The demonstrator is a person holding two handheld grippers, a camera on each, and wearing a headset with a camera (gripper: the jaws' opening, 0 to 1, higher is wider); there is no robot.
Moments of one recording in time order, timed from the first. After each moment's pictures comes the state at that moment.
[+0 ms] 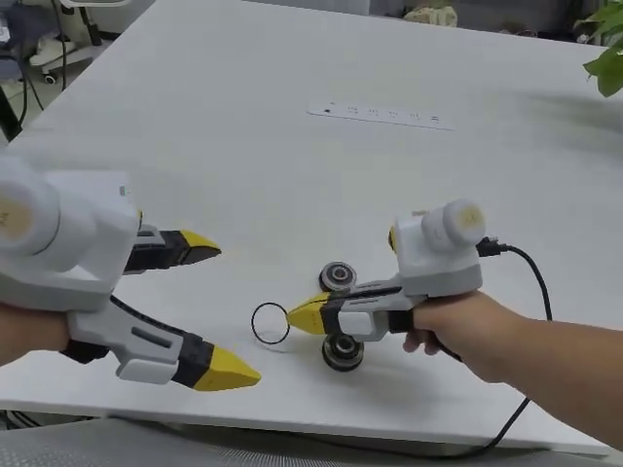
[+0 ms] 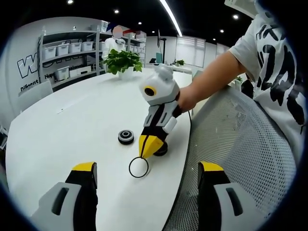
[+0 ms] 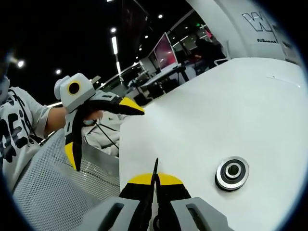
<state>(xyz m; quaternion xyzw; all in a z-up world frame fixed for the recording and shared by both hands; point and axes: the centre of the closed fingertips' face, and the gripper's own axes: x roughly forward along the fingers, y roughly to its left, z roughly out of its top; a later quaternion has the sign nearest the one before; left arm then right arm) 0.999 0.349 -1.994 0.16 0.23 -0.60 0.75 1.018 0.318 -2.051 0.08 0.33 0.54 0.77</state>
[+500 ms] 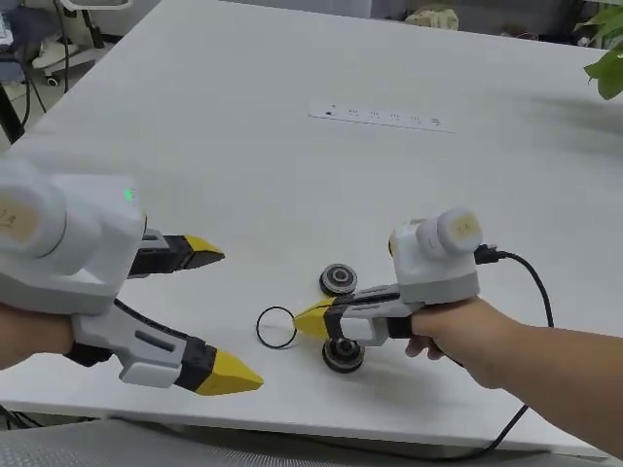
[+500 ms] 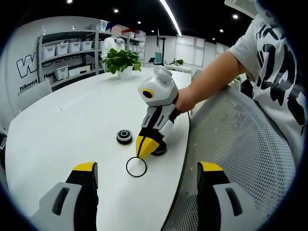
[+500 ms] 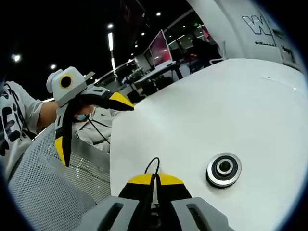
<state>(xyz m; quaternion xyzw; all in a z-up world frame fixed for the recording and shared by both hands) 0.996 0.348 -1.994 0.16 0.24 -0.60 0.75 1.024 0.311 -2.062 0.06 0.34 0.52 0.78</state>
